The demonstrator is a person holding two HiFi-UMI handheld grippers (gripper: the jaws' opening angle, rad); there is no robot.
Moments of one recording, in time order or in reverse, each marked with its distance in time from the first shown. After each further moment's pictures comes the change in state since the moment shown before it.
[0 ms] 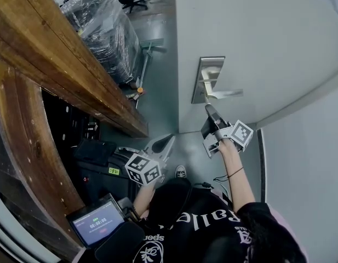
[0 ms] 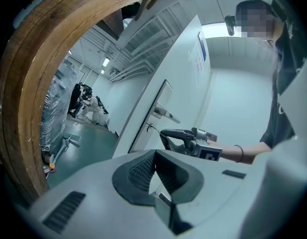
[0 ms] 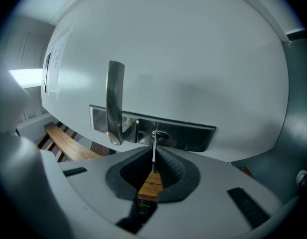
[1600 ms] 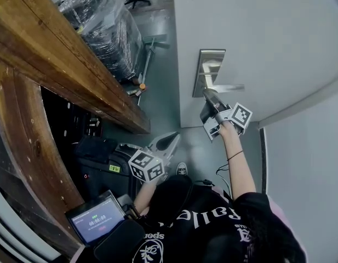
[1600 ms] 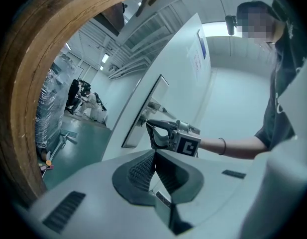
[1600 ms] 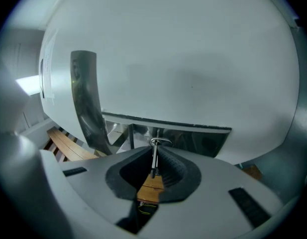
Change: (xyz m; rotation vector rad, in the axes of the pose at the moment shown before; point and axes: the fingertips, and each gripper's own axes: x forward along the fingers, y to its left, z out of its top) left arm 0.012 -0.010 -0.008 -0.014 0.033 -0.030; right arm 0.047 -0.004 0.021 0.056 0.049 0.069
